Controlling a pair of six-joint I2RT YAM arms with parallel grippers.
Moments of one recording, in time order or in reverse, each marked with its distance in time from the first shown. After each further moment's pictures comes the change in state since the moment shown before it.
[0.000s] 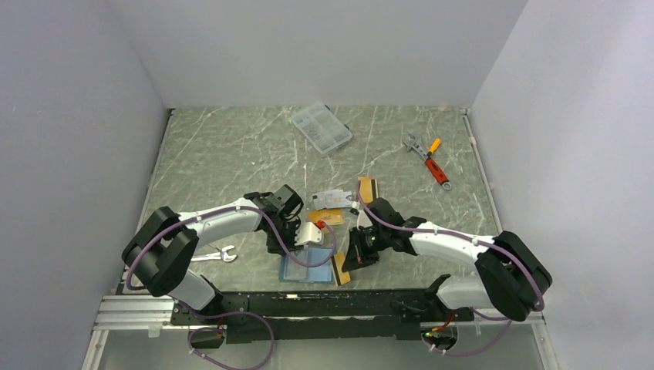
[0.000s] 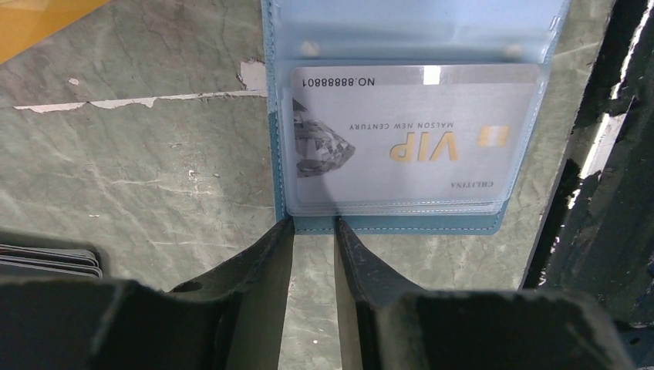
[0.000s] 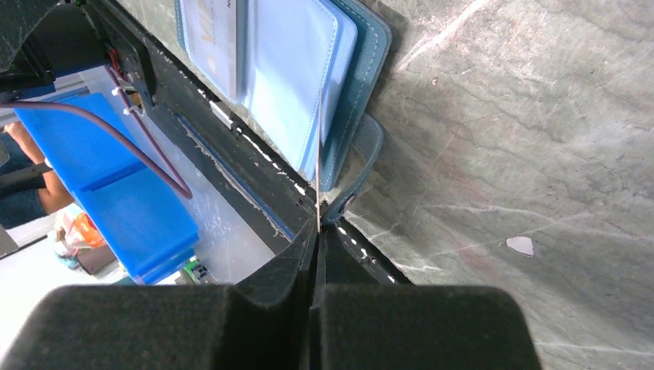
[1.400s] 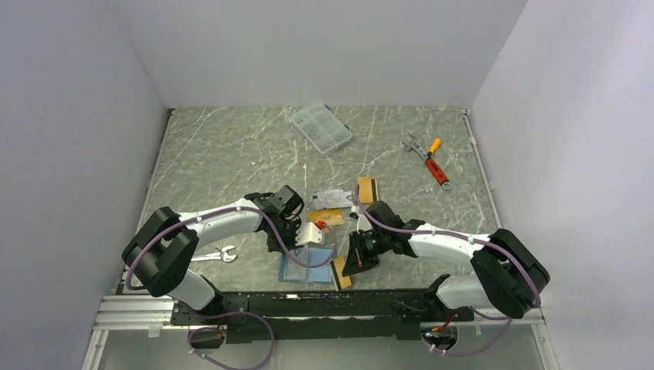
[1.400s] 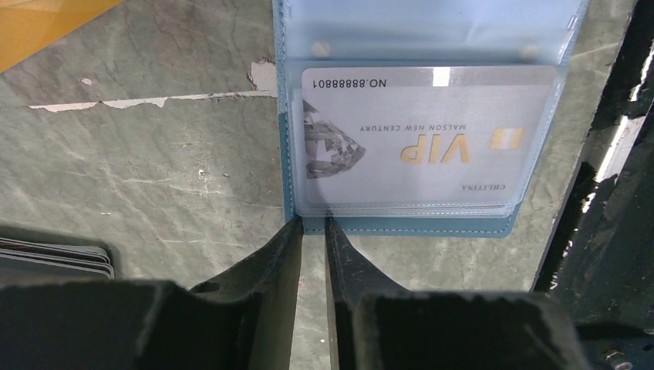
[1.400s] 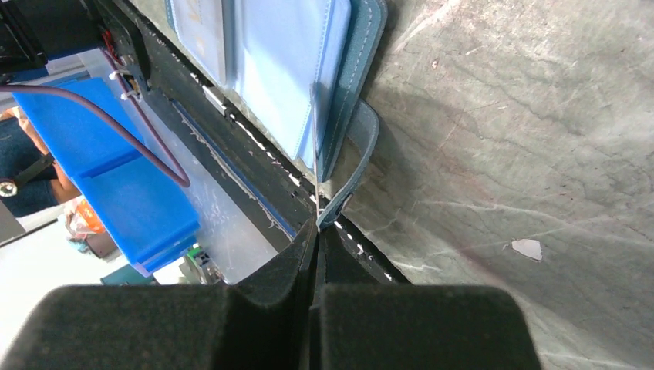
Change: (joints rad) left arm -0.008 0.000 -0.002 0.014 -0.030 -0.001; right arm 0.000 0.032 -0.035 0.045 -0.043 -0.001
